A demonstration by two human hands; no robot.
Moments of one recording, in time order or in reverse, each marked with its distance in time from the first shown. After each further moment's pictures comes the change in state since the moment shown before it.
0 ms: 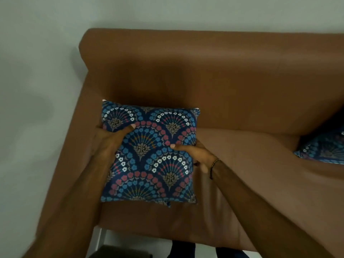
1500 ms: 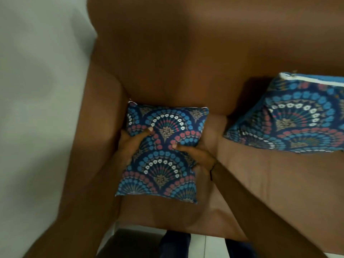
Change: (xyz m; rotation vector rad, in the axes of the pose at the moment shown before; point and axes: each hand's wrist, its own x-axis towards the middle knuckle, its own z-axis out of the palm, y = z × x) left_hand 0.098 -0.080 -0.013 0.076 -0.165 -0.068; right_hand 0.084 0.042 0.099 -0.056 0.020 0.139
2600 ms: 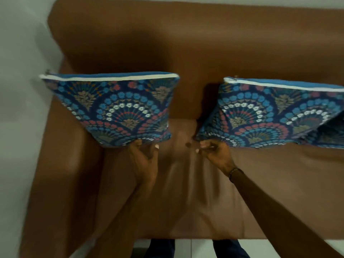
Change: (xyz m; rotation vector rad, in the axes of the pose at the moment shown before) left_hand -0.087 -0.037 0.144 -0.040 0.246 0.500; right_hand -0.039 0.040 -0.166 -0.408 0.443 -0.281
